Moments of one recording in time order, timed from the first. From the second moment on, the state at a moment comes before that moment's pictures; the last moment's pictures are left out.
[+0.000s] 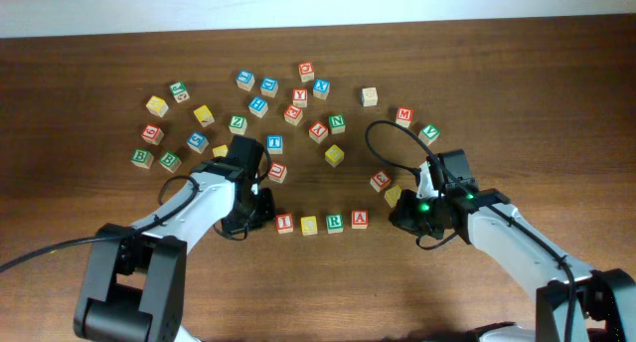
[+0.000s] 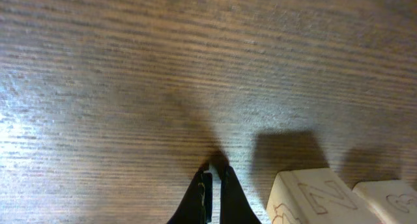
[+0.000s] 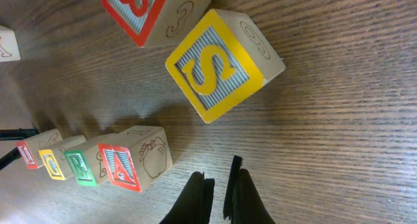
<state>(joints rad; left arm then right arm) -0.29 1.75 0.96 -0.71 0.12 -0.47 0.19 1.48 0.68 -0.44 -0.42 0.54</state>
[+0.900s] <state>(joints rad) -0.39 1.77 0.97 -0.64 0.19 -0.46 0.32 1.57 0.67 -0.25 -0.39 0.57</state>
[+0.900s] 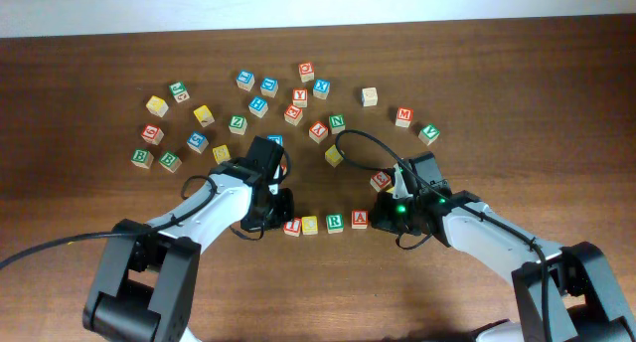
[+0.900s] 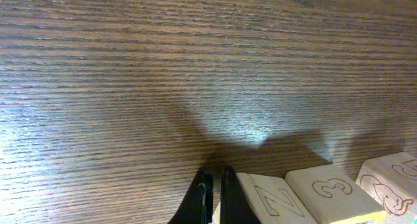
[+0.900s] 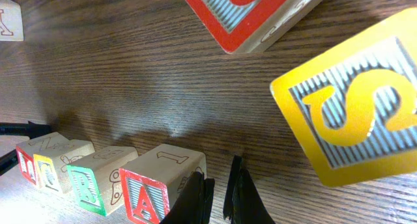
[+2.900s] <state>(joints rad) -0.46 1.78 0.99 -0.64 0.19 -0.52 0.47 1.57 0.67 -0.21 -0.32 0.73</state>
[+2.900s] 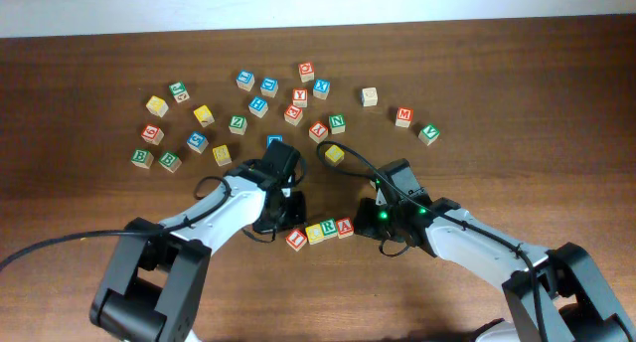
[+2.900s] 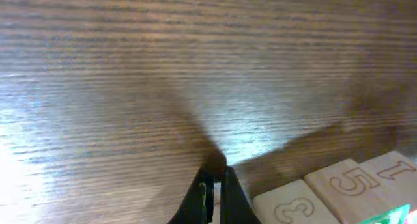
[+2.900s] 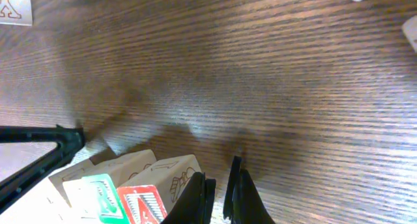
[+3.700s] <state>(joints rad) -0.35 1.78 0.95 -0.78 0.40 -0.40 0.47 1.57 0.67 -0.21 -0.31 0.72</state>
